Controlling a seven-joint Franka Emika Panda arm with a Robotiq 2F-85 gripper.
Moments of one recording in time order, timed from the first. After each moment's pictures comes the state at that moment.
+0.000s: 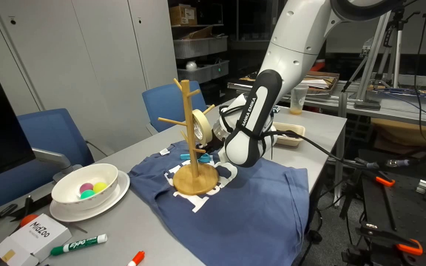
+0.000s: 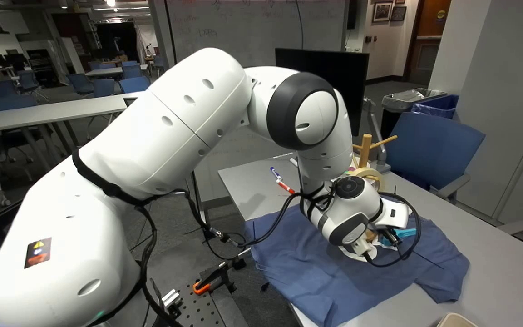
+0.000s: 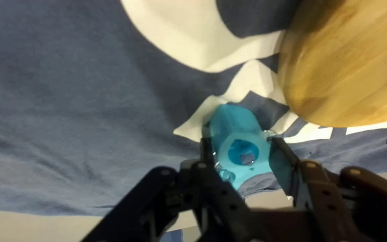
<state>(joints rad) -0.02 1.00 -0.01 -1.86 0.13 3.56 0.21</state>
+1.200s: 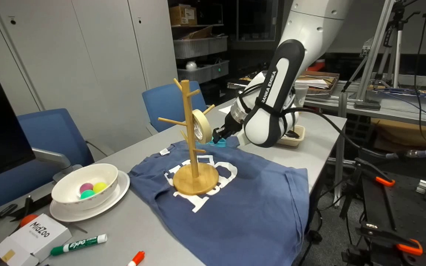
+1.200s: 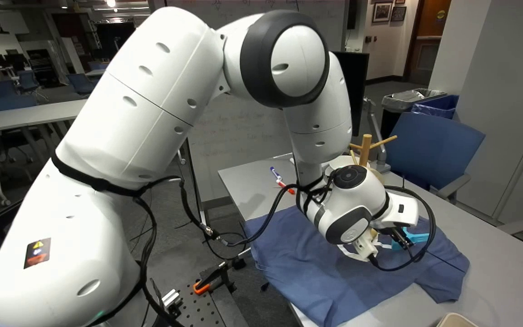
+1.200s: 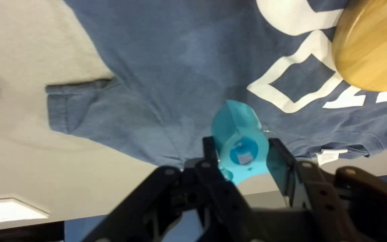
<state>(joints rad) -0.03 0.77 -0.07 -2.14 0.13 3.58 0.17</state>
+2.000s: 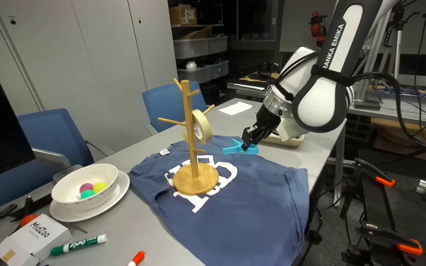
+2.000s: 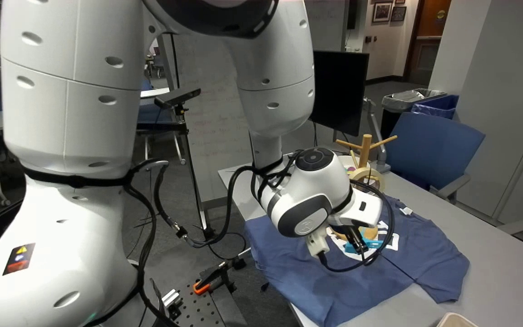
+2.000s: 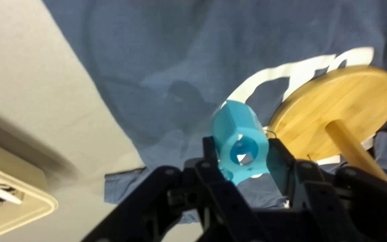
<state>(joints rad) -0.16 0.40 0.09 -2.60 0.06 3.49 0.25</state>
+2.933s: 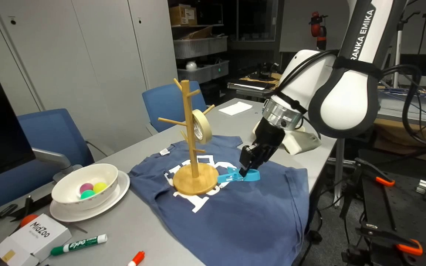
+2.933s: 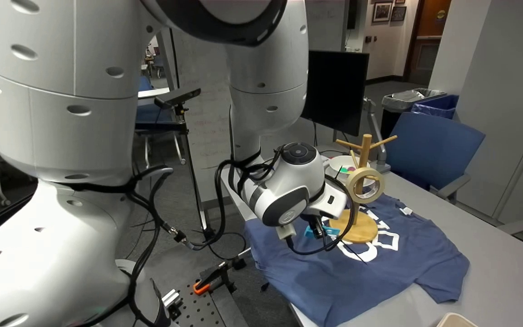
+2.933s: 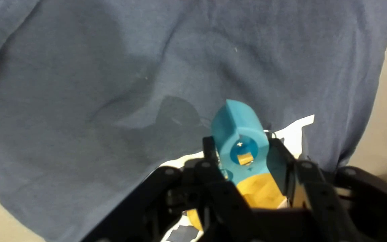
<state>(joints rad) -0.45 0.41 0.48 -2.65 -0.06 3.40 0.38</state>
